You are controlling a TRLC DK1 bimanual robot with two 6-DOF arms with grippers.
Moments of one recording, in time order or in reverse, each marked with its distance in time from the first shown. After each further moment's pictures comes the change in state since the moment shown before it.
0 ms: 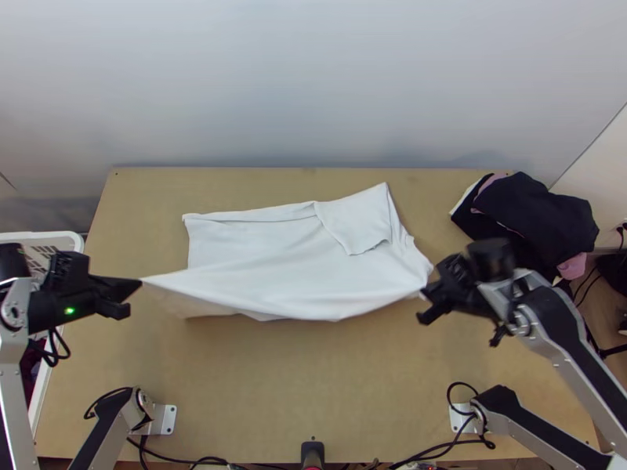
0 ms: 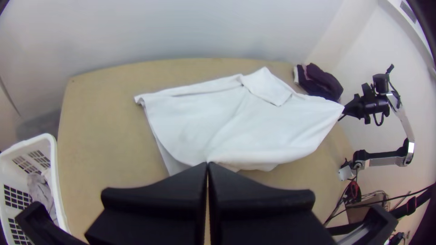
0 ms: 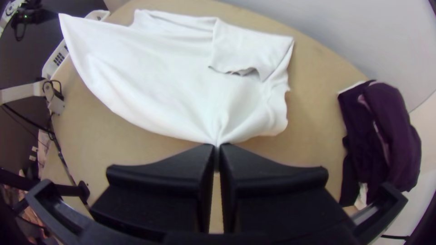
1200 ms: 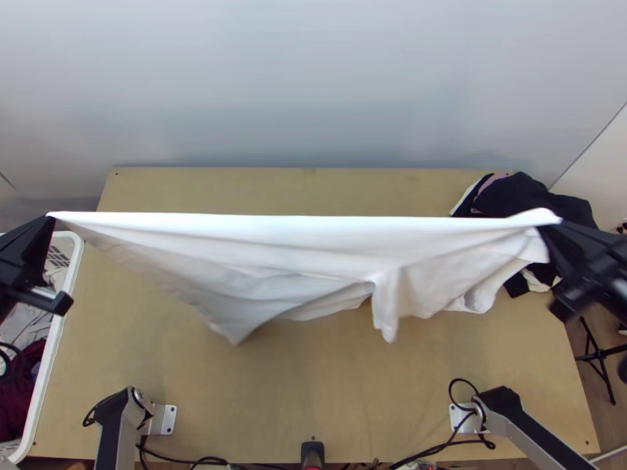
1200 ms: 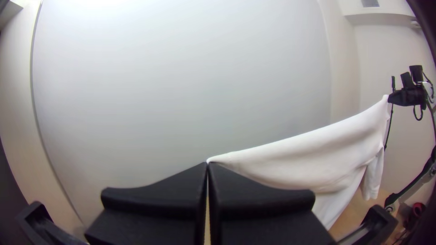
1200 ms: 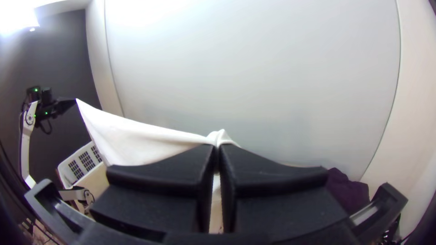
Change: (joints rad) left arm 0.201 -0.169 0.372 0.401 0.185 -0.303; right arm -0.140 -0.086 0.846 -0.186 -0.048 0.191
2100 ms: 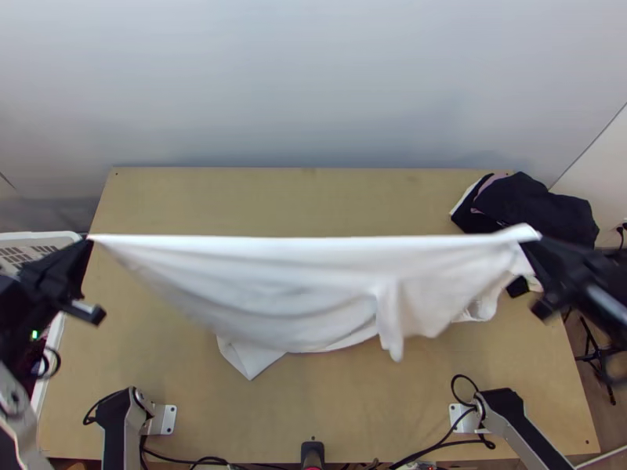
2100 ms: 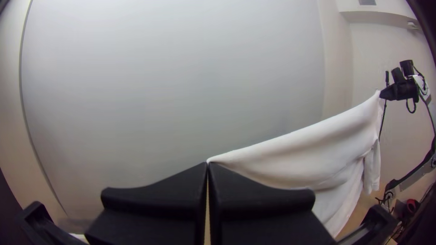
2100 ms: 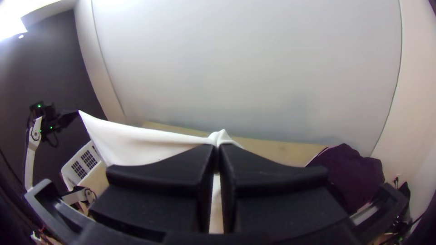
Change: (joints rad) left arm -0.047 -0.130 -0.391 0.203 0.018 0.007; right arm -0.146 -0.059 -0.253 0.090 -0.142 0.026
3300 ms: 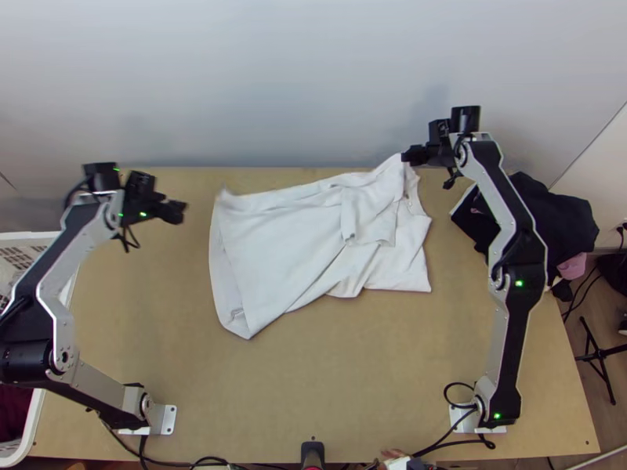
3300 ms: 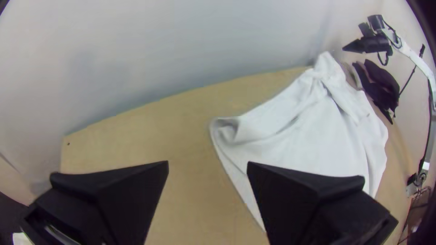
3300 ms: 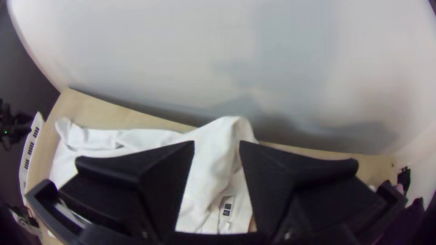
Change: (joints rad) left arm -0.450 1.057 0.115 0.347 -0.504 0.135; right arm -0.047 1.461 0.596 0.420 0.071 -0.131
